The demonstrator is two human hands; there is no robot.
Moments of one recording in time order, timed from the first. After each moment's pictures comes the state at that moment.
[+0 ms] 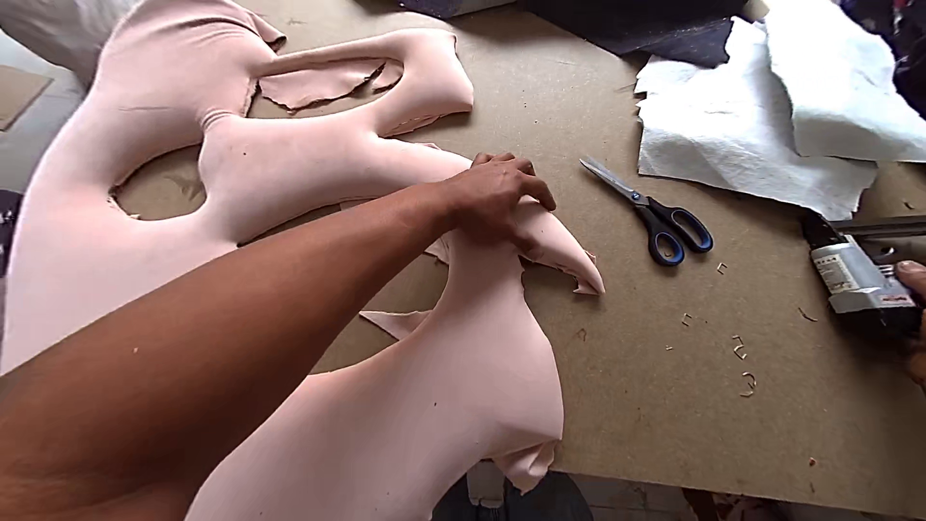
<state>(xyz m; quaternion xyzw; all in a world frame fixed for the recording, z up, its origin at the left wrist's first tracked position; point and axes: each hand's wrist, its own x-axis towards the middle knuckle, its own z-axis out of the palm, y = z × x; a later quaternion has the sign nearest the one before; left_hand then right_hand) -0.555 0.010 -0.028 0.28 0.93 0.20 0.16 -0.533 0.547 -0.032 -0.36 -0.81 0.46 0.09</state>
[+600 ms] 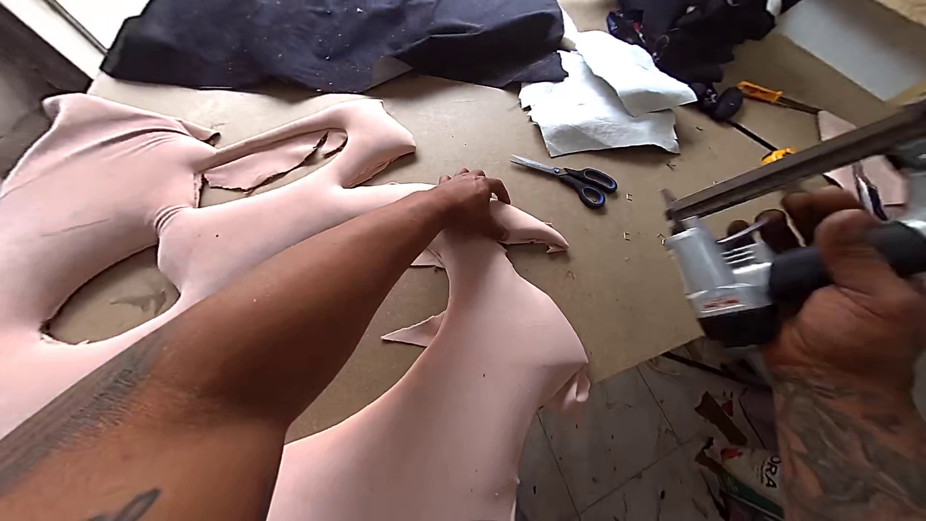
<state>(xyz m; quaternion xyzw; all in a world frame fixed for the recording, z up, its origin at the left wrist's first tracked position) -0.554 0.014 -0.024 0.32 0.92 0.14 0.18 -0.320 0.296 0.063 -0.06 -0.65 0.68 0.33</state>
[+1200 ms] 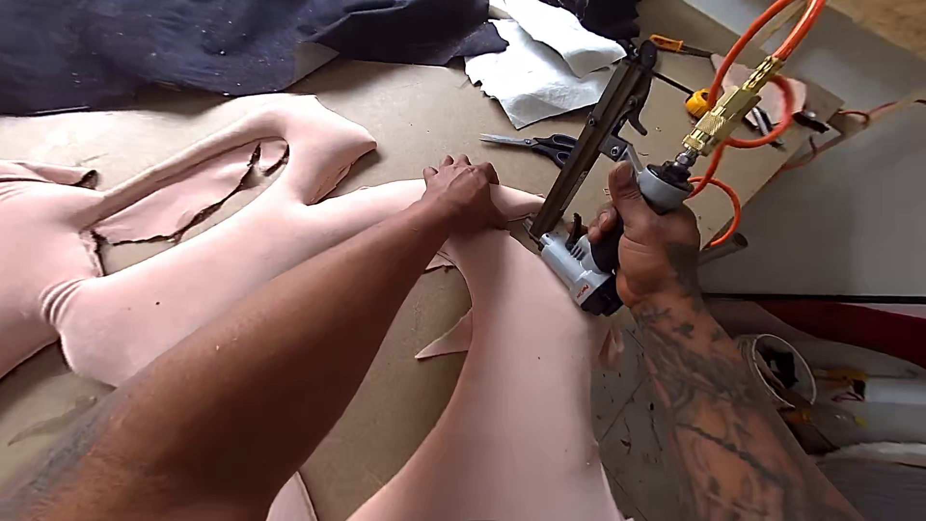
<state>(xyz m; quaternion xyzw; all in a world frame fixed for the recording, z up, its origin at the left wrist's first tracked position) -0.547 0.014 -0.038 0.34 0.92 0.13 0.12 -0.359 0.143 0.021 -0.24 -0.68 0.61 0.32</state>
